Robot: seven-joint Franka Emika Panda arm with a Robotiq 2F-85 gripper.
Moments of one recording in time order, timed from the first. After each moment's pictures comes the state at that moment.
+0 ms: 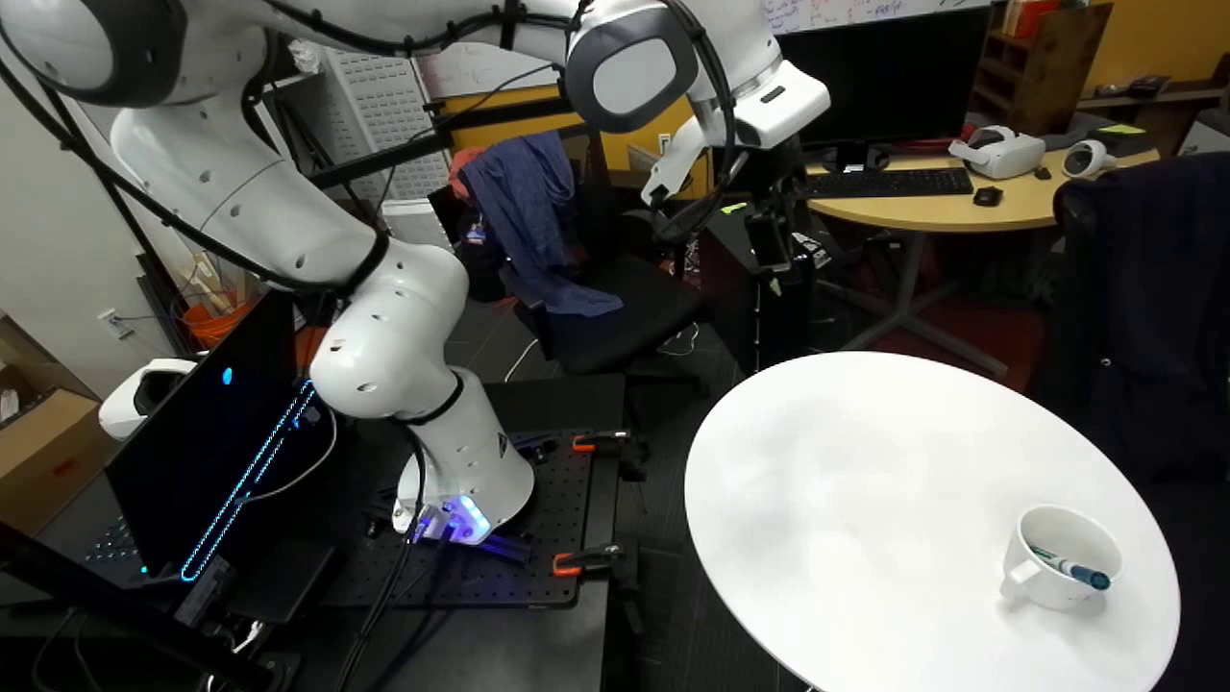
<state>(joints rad) -0.05 -0.51 0.16 -2.54 0.12 2.40 0.42</state>
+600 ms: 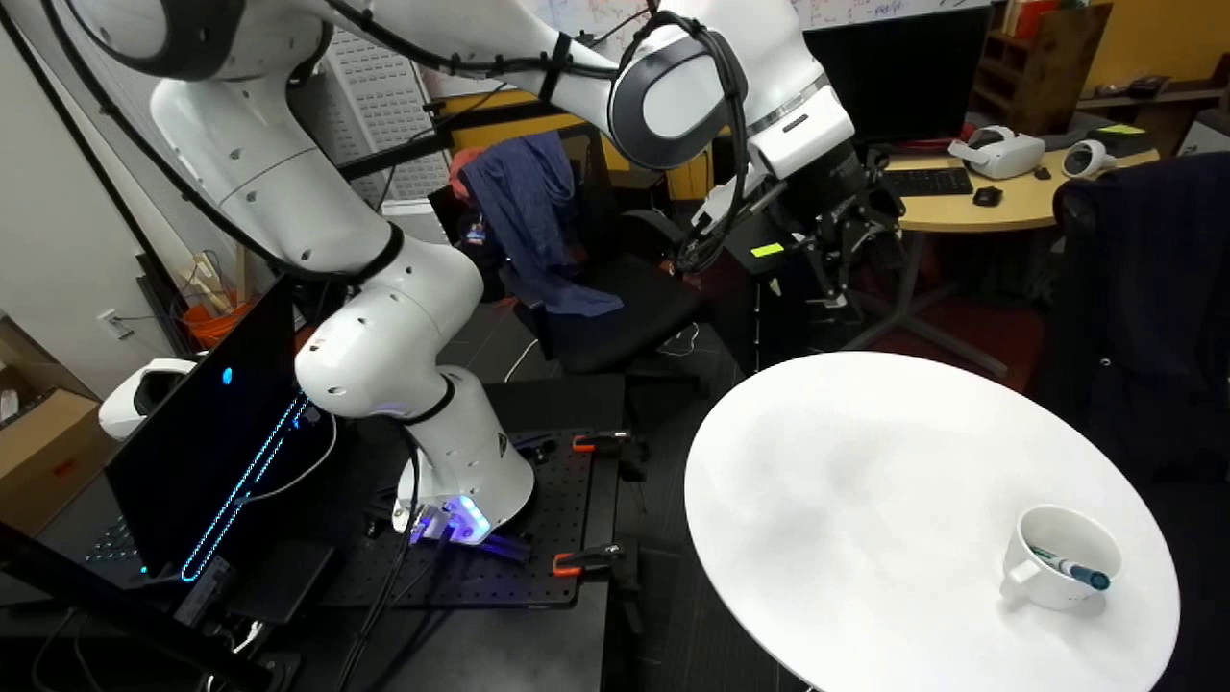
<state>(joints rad) -0.32 -0.38 0.33 -2.51 -0.25 2.63 1.01</state>
